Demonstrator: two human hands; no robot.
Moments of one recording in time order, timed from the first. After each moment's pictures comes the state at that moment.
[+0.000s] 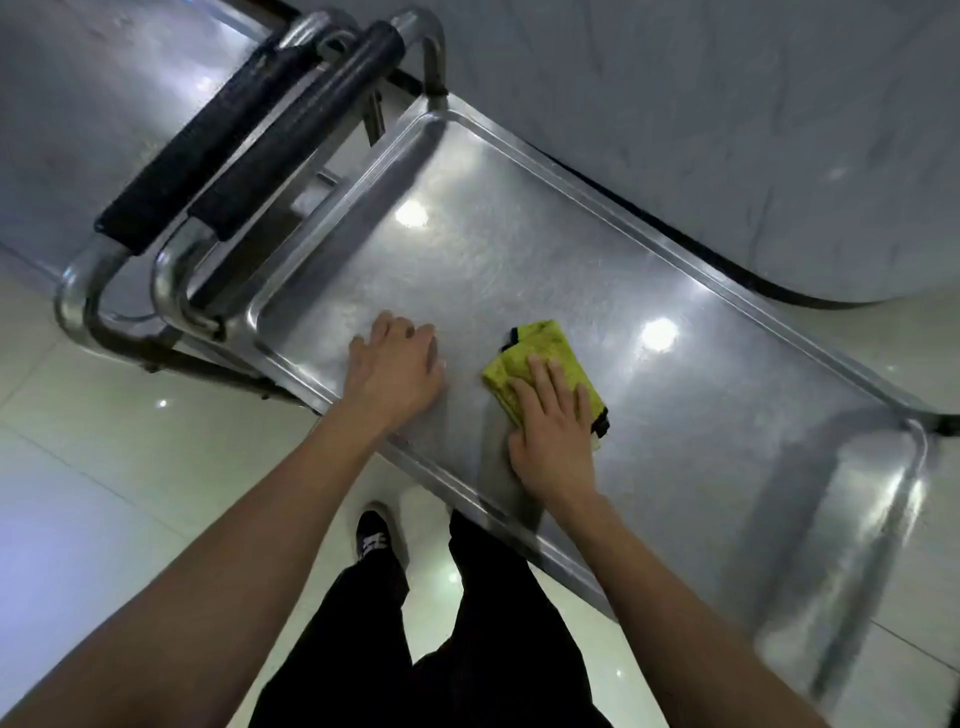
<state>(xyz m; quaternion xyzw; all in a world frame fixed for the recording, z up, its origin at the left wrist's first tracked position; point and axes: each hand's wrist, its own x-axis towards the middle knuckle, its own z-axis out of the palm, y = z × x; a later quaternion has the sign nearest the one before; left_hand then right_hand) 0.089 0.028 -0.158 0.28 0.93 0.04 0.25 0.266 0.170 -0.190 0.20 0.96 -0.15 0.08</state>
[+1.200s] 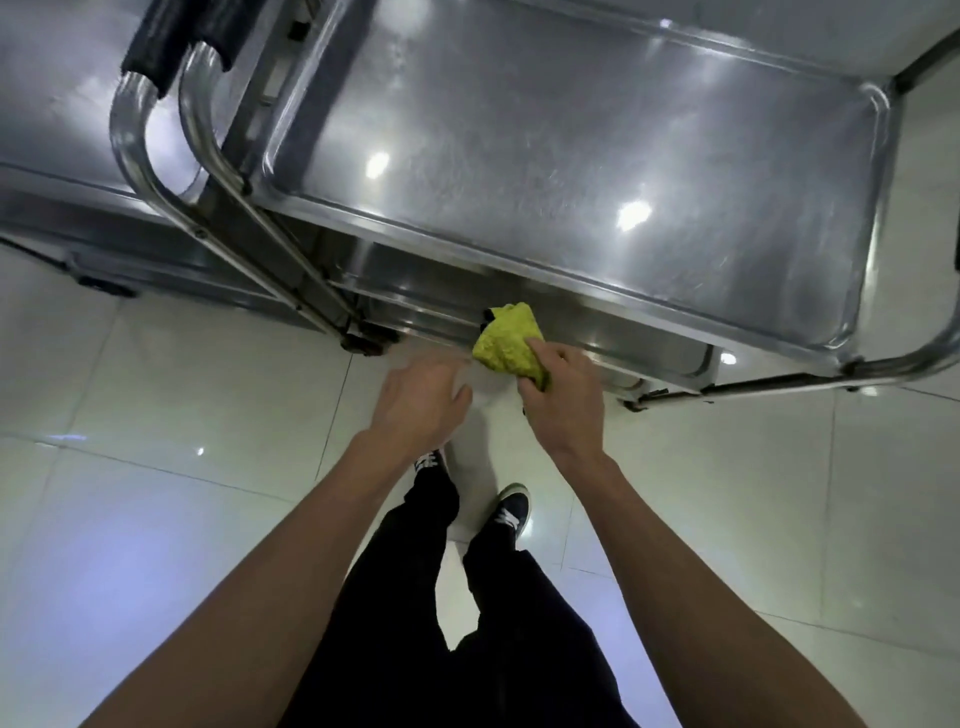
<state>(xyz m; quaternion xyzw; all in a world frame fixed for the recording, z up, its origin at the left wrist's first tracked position) 0.316 -0.179 -0.144 0.41 0.86 0.10 0.30 0.458 -0.058 -0.183 0.43 0.83 -0.33 -0.09</state>
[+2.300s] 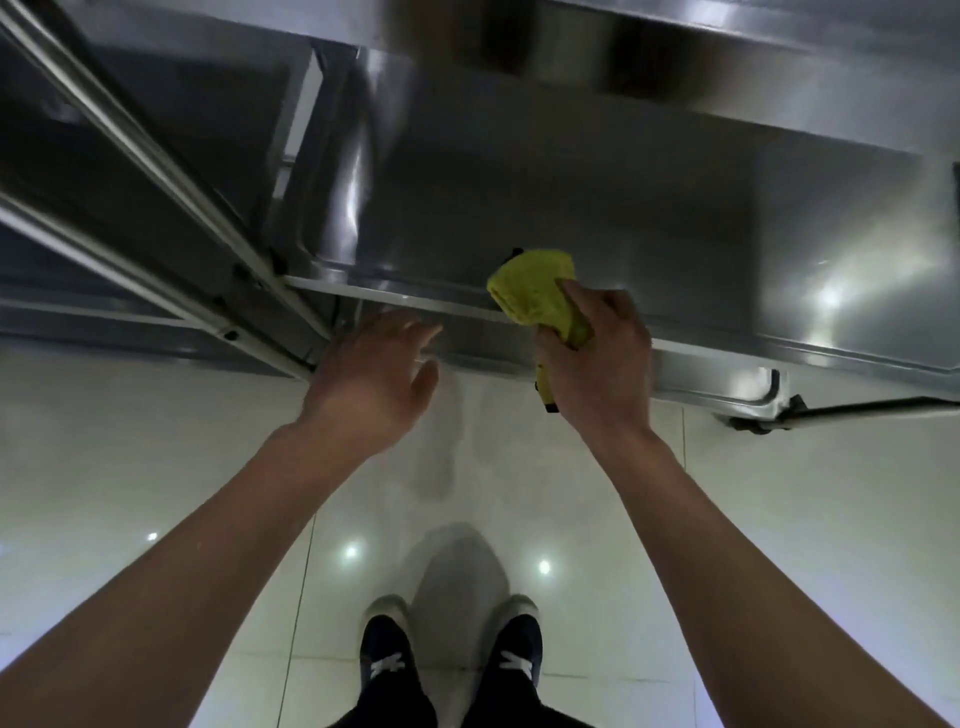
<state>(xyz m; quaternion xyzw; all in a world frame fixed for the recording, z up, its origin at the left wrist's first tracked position) 0.102 -0.195 -0.459 0.51 0.84 0.09 0.18 0.275 -0.062 -0.464 0.51 0.77 -0.30 -0.23</state>
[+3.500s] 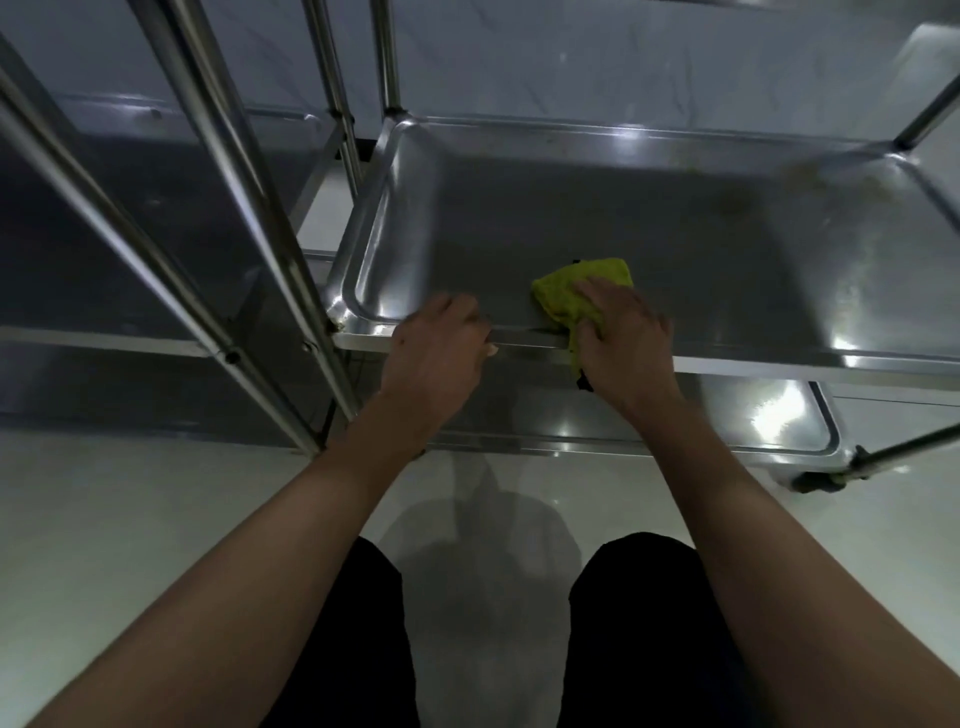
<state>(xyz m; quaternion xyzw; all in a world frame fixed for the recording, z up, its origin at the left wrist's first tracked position) 0.102 -0.141 -0.533 0.60 0.79 0.13 -0.10 0.272 -0.019 -0.523 0.44 0.85 -0.17 -0.22</state>
